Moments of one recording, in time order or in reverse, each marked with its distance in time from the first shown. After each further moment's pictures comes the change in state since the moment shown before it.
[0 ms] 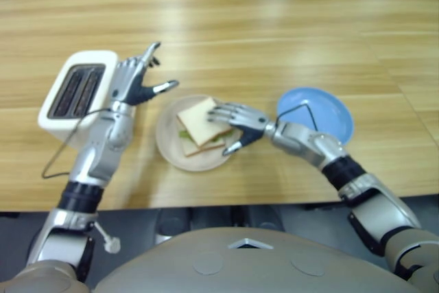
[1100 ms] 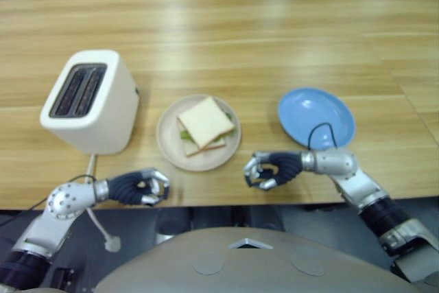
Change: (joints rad) left arm 0.421 0.284 -0.067 0.136 -0.683 -0.267 -1.053; right arm 0.324 -0.172 -0.032 -0.260 1.019 0.078 1.075
